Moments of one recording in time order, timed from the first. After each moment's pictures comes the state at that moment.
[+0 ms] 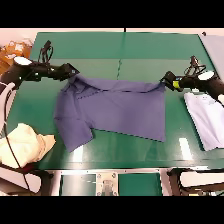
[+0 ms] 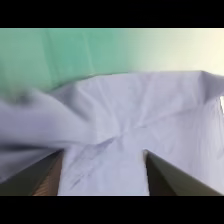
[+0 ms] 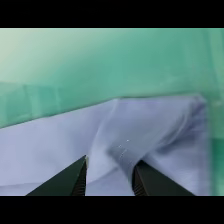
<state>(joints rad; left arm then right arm) 0.09 -1.70 1.45 0.57 -1.02 -0.99 -0.23 -1.54 1.18 -0.86 0.73 1.39</state>
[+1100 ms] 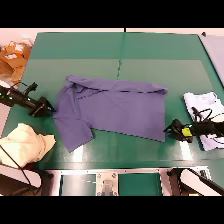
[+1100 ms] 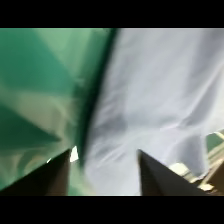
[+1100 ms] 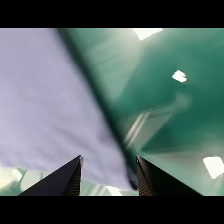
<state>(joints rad) 0.41 -1.74 1.21 0.96 -1.45 -1.17 -0.50 -1.10 0.48 -1.05 1.16 1.44</state>
